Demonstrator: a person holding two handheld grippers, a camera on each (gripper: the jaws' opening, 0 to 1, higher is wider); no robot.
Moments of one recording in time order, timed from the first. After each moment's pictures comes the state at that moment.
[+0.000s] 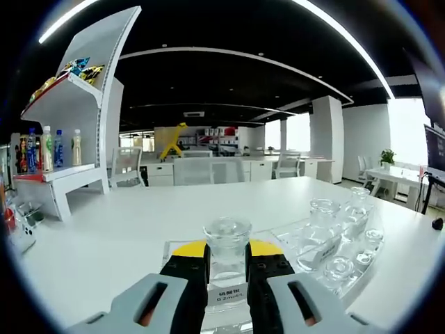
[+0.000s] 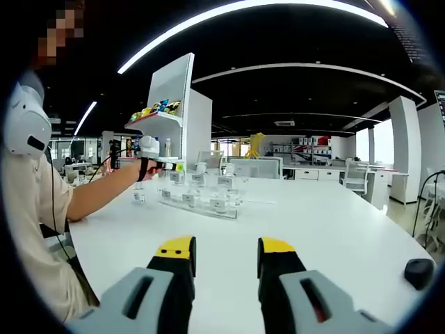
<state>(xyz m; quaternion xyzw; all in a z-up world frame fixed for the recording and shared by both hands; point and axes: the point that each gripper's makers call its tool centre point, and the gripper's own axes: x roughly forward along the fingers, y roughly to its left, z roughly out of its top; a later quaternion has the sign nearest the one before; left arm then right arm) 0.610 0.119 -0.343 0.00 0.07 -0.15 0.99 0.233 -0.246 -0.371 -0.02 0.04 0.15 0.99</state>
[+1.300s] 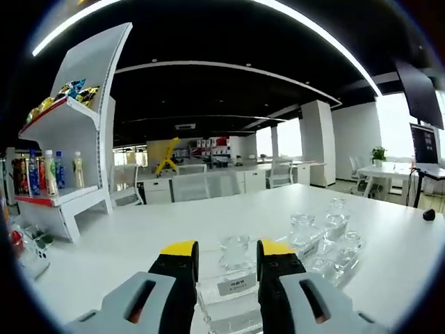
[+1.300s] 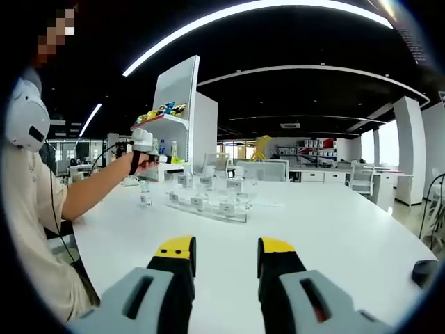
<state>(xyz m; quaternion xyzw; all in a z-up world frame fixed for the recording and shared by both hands) 0.559 0.145 -0.296 0.04 0.03 -0.17 0.99 0.236 -0.225 -0.372 -0.02 0.03 0.17 0.98</state>
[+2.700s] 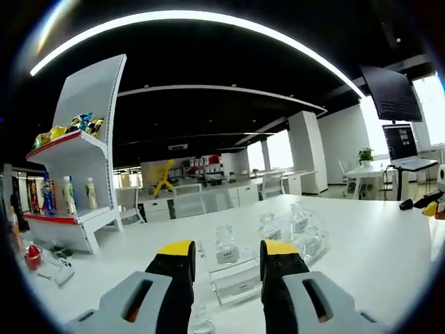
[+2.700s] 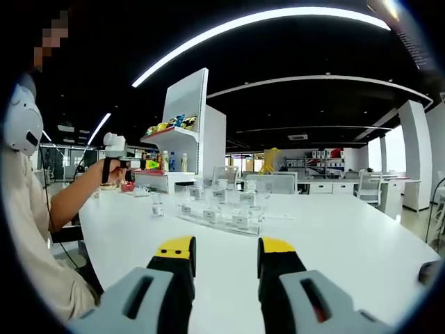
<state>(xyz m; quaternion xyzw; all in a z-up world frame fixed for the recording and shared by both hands) 0.417 0.186 -0.263 0.06 -0.03 -0.19 0.98 0.215 -0.208 -0.349 -0.01 -0.01 0.20 0.98</state>
